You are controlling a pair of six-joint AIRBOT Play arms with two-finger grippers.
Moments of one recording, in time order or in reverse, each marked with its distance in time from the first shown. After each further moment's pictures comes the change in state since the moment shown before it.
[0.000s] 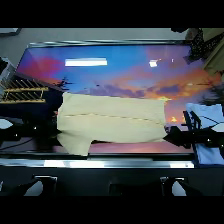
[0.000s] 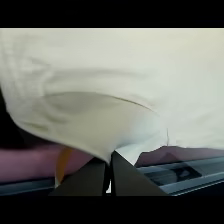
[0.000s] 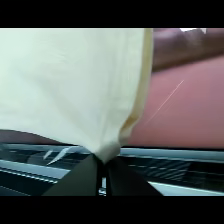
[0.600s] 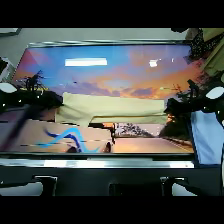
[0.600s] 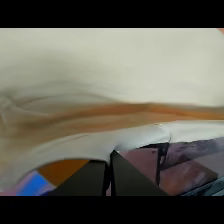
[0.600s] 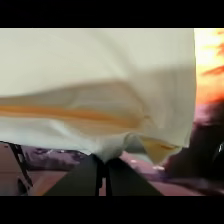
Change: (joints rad) left arm -0.119 -0.479 0.657 0.000 -0.062 -0.038; right arm 0.209 -0.326 0.519 -0.098 -0.099 0.135
